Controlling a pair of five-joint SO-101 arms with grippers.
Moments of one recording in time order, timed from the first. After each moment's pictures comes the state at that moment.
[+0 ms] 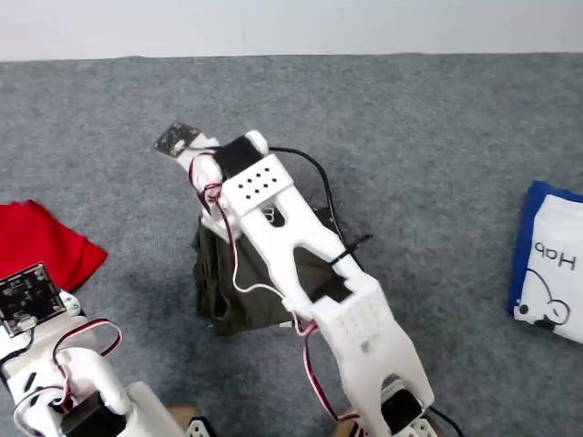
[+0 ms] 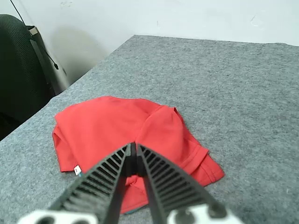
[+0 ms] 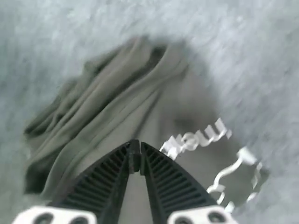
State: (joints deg) left arm -45.2 -103.6 76.3 61.1 -8.3; right arm -40.7 41.8 -50.1 100.5 15.5
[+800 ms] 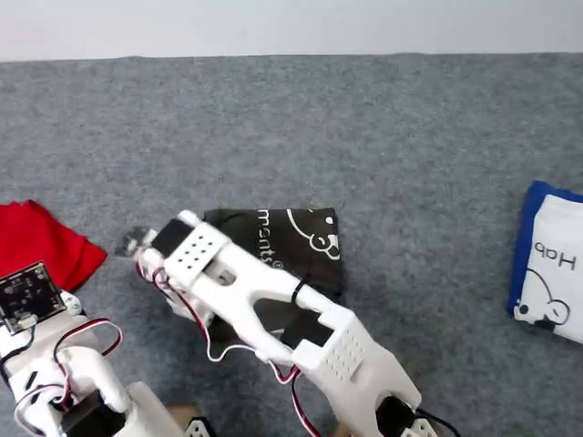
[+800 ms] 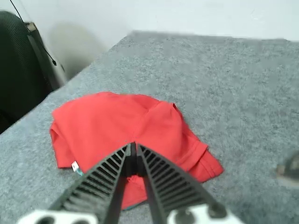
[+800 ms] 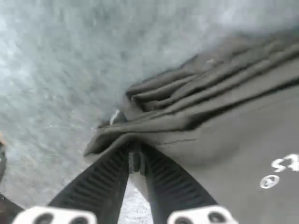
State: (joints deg) left arm -45.2 -103.6 77.6 61.1 -8.3; right arm -57.2 38.2 -29.0 94.5 10.9
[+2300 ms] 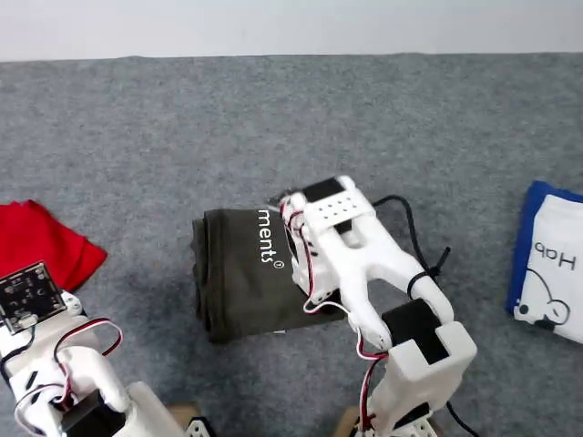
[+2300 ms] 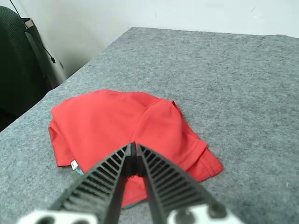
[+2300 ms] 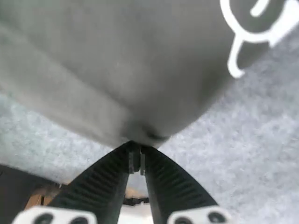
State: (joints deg) left arm -45.2 -103.6 77.8 61.1 -8.3; right arm -26.9 12.0 15.5 88.6 10.5
